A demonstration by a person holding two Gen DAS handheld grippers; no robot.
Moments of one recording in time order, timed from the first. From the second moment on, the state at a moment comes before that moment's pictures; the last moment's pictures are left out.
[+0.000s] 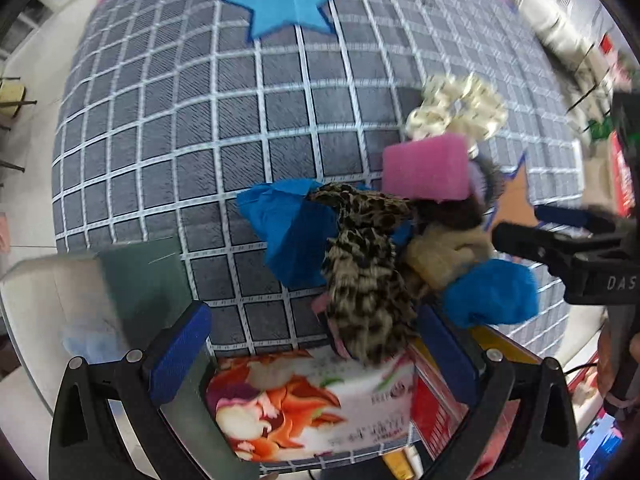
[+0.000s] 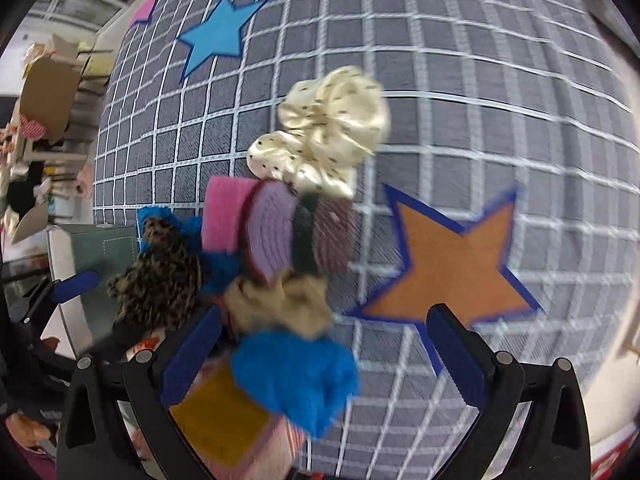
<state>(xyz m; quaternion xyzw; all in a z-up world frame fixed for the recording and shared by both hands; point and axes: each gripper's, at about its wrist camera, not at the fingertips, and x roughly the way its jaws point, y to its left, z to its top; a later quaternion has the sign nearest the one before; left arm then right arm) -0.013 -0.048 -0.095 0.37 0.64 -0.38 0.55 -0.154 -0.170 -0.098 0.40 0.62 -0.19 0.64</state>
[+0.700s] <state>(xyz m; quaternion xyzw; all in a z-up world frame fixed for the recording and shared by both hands) -0.032 -0.038 -0.053 0.33 0.60 -0.42 0.59 -0.185 -0.193 -0.087 0.45 0.55 -0.19 0.68</state>
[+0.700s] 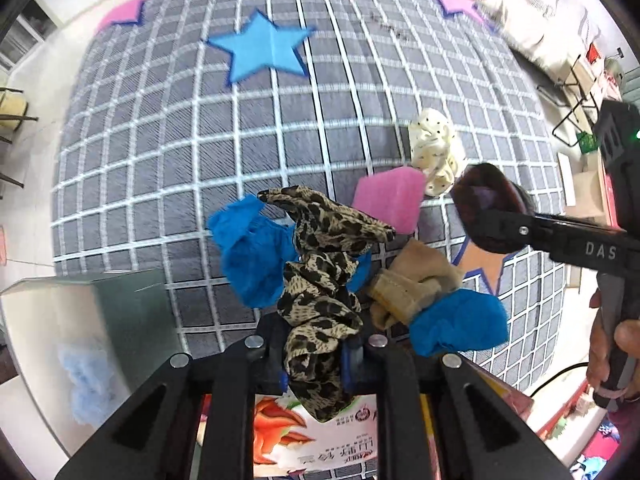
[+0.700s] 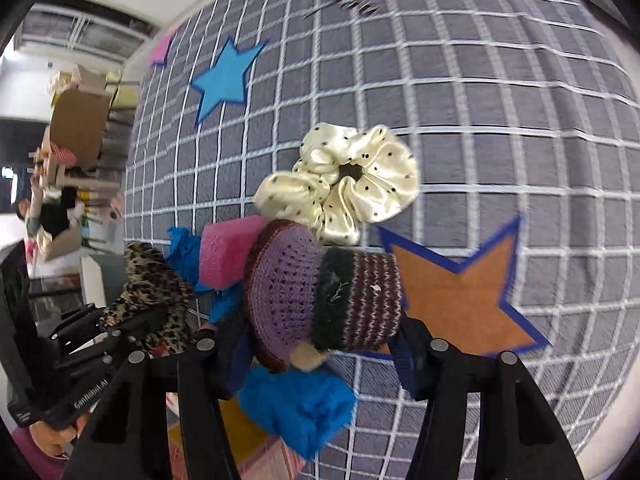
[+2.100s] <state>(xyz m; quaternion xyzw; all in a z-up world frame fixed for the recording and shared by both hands) -0.041 0.158 0.056 0.25 0.53 -0.39 0.71 -0.137 0.013 0.065 0.32 0.55 -0.11 0.76</state>
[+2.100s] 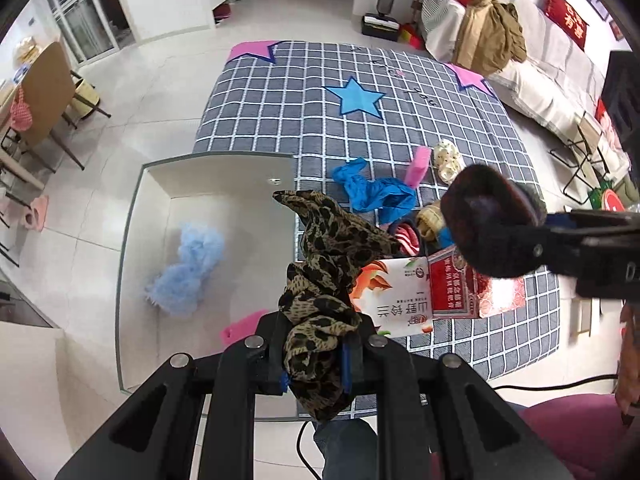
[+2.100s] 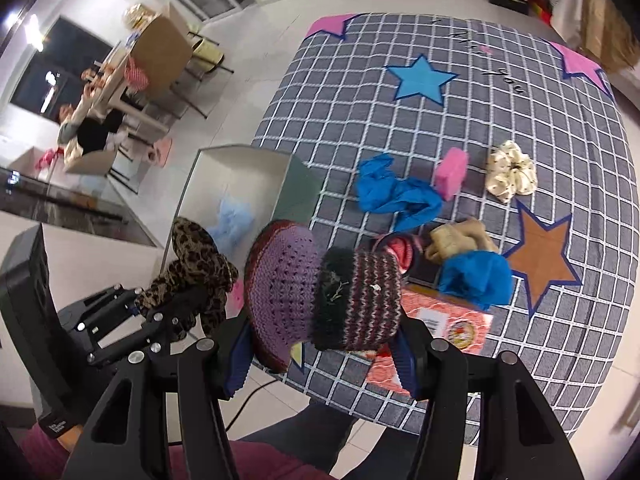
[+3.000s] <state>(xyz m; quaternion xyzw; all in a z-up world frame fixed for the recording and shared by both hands) -0.020 0.202 0.054 0.21 0.54 -0.36 0.73 -0.102 0.051 0.058 0.28 0.59 -0.08 0.76</state>
